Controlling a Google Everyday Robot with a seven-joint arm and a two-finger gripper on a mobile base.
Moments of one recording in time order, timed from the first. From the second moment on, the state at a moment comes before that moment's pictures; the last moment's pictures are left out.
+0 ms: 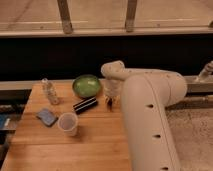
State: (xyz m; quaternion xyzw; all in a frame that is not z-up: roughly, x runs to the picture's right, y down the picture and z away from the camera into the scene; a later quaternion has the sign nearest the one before) arm 0.032 0.091 0.917 -0.30 0.28 0.66 0.62
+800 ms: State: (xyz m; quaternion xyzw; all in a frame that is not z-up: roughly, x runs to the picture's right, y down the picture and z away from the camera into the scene) arm -0.055 -0.005 0.858 -0.36 0.16 0.59 0.71
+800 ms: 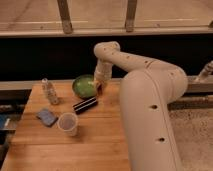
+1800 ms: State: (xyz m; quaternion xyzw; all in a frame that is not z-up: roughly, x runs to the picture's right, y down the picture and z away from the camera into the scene) arm -0.156 0.001 0.820 -0.41 0.10 0.50 0.76
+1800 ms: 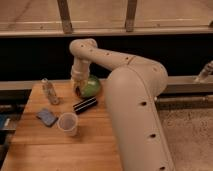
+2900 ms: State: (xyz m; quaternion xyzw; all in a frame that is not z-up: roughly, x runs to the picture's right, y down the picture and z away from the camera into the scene) arm -0.213 0.053 0.771 -0.46 0.05 0.40 0.79
